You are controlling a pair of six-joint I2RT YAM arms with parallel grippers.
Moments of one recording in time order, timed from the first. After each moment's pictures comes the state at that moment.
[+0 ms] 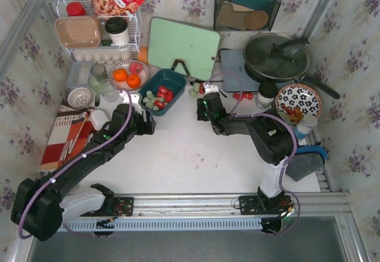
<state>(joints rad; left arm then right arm) -0.51 1.10 0.67 -0.12 -0.11 -0.29 0.55 1.89 0.93 0.39 0.18 0.29</state>
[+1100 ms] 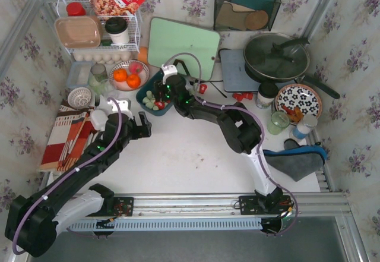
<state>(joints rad) -0.51 0.95 0.56 -0.09 -0.21 -0.37 0.73 2.26 1.62 0.35 0.13 0.25</state>
